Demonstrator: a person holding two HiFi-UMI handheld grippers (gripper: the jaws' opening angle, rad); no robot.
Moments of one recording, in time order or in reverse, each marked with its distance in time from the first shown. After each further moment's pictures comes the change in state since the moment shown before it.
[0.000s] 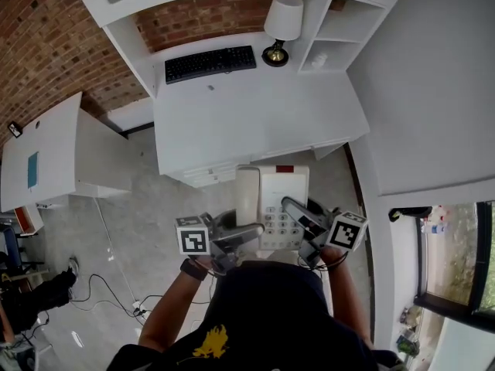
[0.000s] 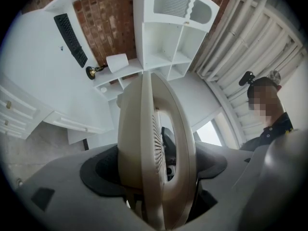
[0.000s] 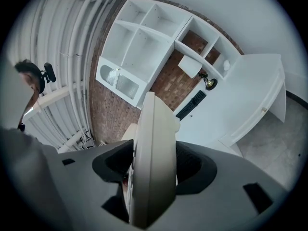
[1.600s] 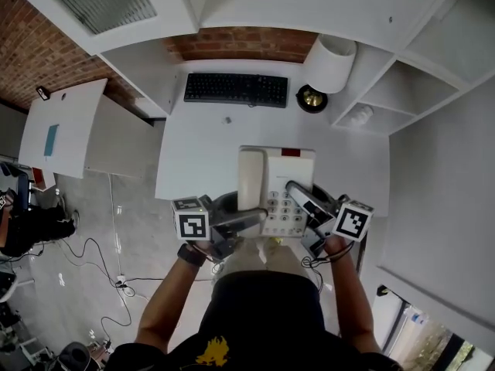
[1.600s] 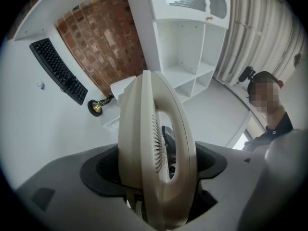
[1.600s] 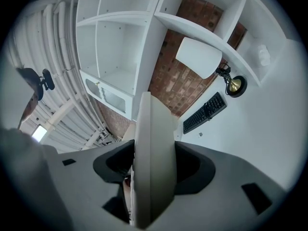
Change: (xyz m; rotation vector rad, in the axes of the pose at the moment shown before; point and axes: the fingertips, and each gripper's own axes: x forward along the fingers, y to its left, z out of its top) left arm 0.121 0.164 0.248 0.096 -0.187 0.249; right arm 0.184 -0.164 0.230 0.068 0.201 0.239
